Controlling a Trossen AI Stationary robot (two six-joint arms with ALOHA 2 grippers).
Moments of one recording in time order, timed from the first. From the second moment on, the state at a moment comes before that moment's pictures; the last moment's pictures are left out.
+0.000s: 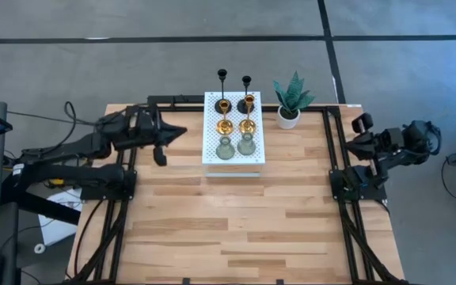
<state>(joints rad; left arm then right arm) 0.20 0.57 0.73 0.04 0.02 0.05 0.39 0.01 0.67 -0.32 0.29 -0.16</state>
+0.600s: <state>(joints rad) 0.39 0.27 0.65 -0.10 0.13 -0.06 0.38 0.01 0.64 -0.31 0.32 -0.13</state>
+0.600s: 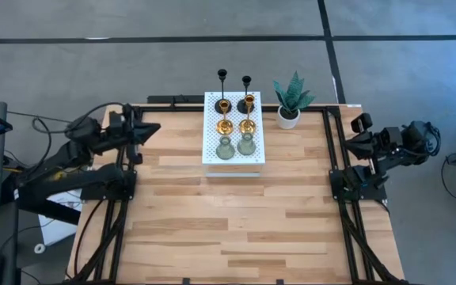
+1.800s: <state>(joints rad) 0.39 0.01 0.21 -0.01 -0.03 -0.16 0.38 0.00 0.45 -0.22 0.45 -0.02</state>
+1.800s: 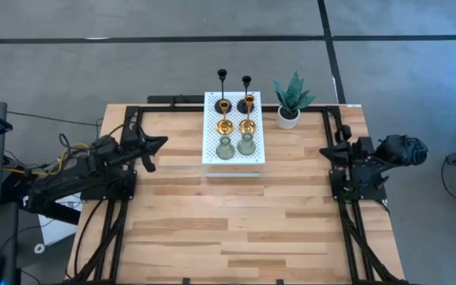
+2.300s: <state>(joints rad) 0.39 0.01 0.01 0.20 -0.01 -0.15 0.38 0.00 0.25 -0.15 0.52 0.13</state>
